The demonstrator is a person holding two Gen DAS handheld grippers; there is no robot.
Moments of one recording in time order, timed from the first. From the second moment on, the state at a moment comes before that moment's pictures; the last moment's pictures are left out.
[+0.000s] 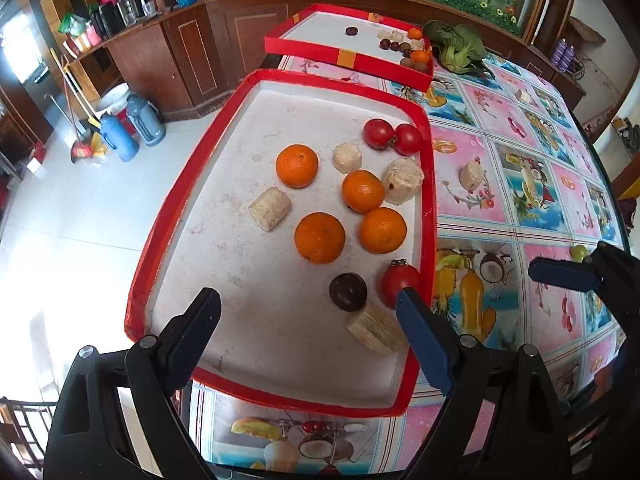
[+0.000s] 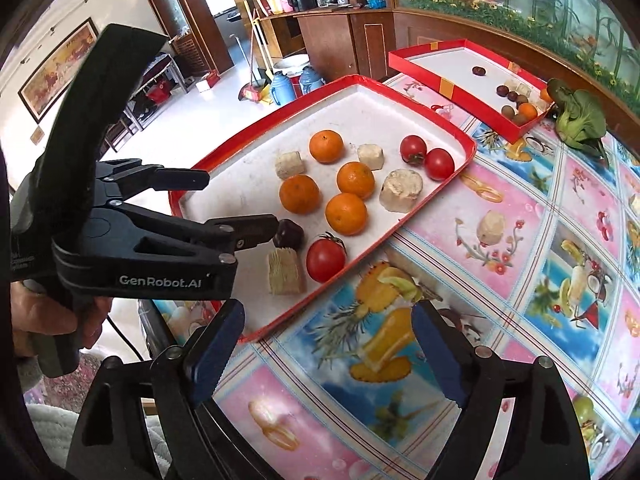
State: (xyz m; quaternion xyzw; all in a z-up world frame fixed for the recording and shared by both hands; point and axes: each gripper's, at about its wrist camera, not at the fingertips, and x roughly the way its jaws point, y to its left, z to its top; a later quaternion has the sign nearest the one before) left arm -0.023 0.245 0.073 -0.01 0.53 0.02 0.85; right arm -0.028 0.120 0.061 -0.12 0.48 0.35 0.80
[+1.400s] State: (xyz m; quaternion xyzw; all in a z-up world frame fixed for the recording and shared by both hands) left arm -0.046 0.258 0.093 0.00 0.52 0.06 0.85; right arm -0.017 0.125 0.080 -0.09 0.46 0.33 0.82
